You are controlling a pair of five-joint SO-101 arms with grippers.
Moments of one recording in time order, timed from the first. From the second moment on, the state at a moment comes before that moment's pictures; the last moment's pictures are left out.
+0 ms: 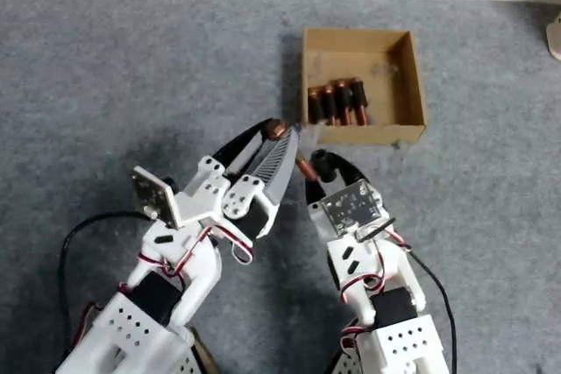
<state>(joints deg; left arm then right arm) 28.9 -78.6 83.5 -5.5 24.9 -20.4 -89.8 96.0 12.5 20.4</state>
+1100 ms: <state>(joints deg) 24.3 -55.3 85.8 -25.3 16.2 -25.6 -90.3 96.0 12.5 20.6</state>
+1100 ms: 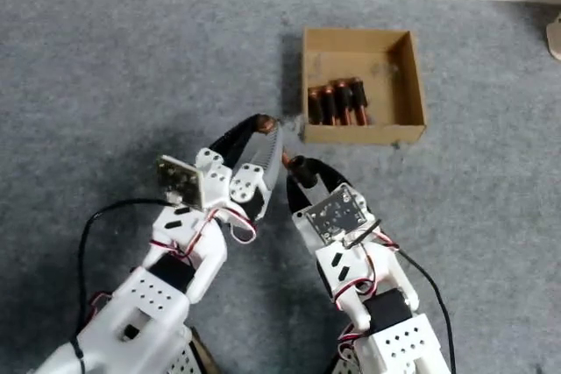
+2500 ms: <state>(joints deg) 27.9 -55.3 83.2 -18.6 22.8 -25.8 -90.5 96.0 15.0 20.5</state>
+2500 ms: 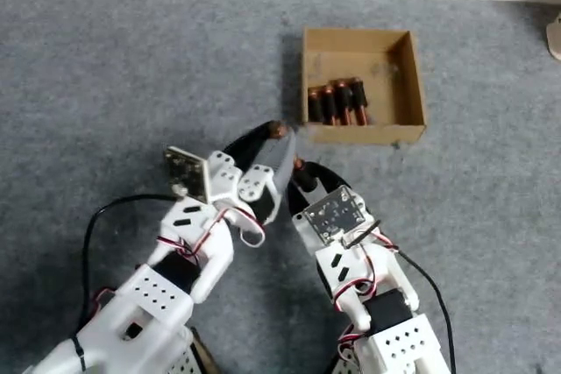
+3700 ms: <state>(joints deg) 20.6 -55.2 76.7 14.7 23.2 -14.4 -90.3 96.0 14.0 16.7</state>
